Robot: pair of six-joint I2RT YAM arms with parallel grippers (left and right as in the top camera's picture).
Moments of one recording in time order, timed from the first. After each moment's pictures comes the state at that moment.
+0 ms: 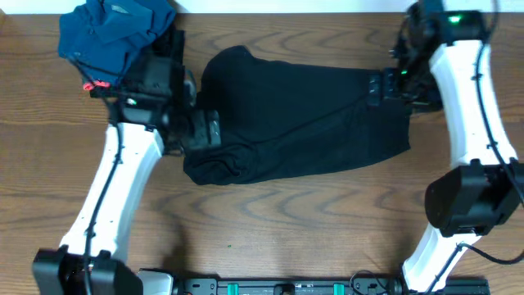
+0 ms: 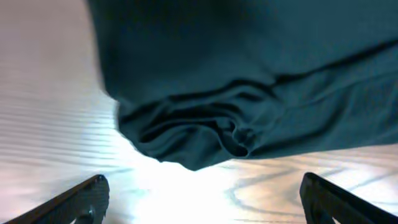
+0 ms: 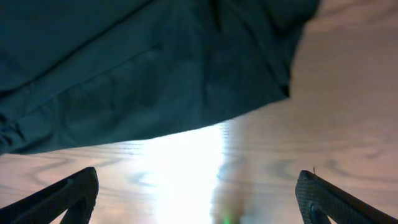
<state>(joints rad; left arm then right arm) -0.16 1.51 1.24 -1.05 0.15 -0.31 0.07 1.99 1.98 -1.54 -0.04 0.16</state>
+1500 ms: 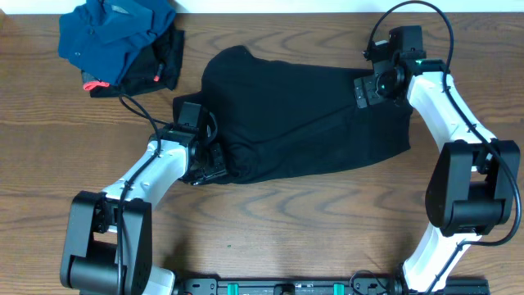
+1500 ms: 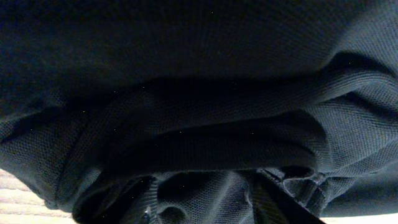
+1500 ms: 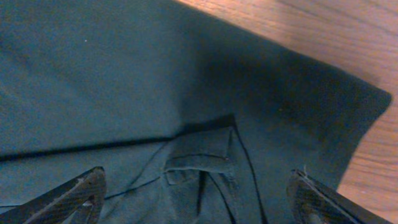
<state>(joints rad) -0.21 1.66 0.89 -0.64 0.20 -0.49 0.05 1.99 1.51 -0.66 -0.07 -0.20</state>
